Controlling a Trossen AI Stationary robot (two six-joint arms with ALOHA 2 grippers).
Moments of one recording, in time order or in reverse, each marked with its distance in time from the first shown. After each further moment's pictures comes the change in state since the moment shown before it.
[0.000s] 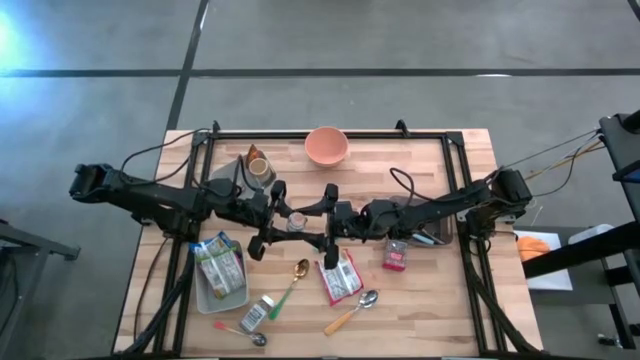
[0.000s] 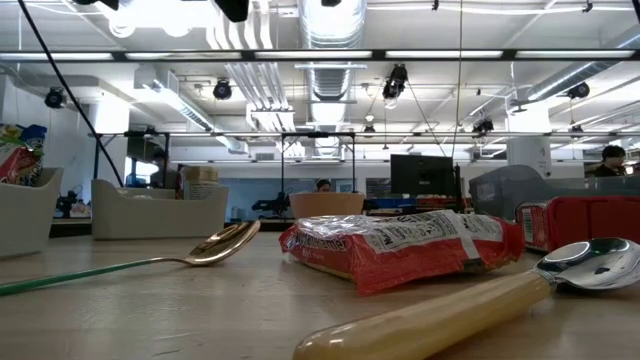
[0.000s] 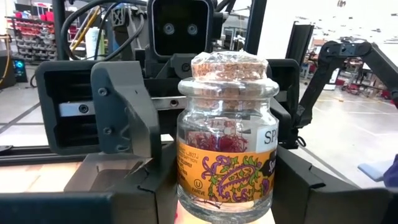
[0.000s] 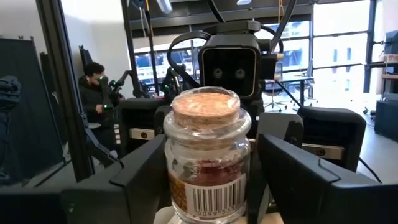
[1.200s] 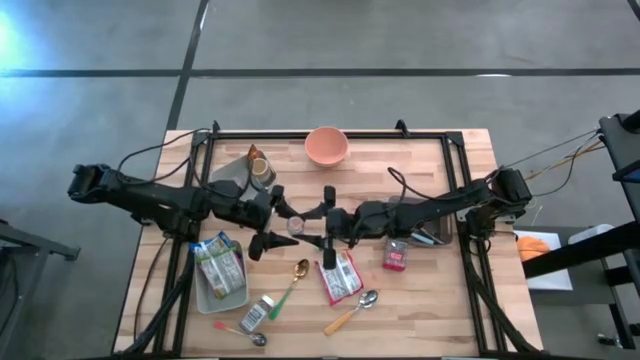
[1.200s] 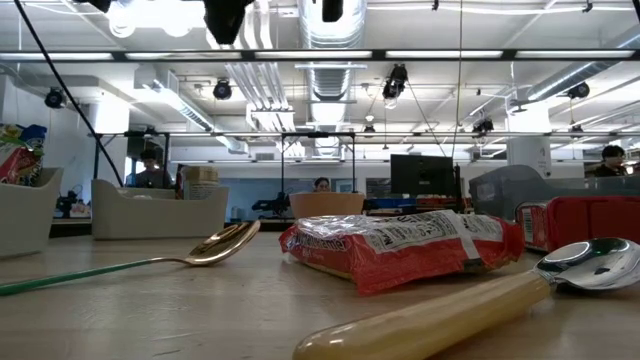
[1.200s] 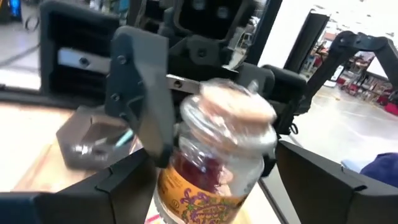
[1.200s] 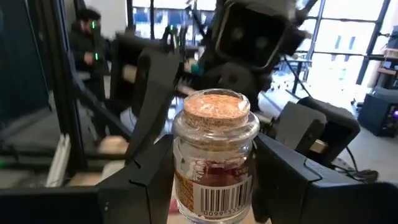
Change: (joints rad) left arm 0.002 -0.029 0.001 -0.157 -0.011 -0.152; right arm 0.000 -0.004 -0.001 -0.171 -0.033 -0.110
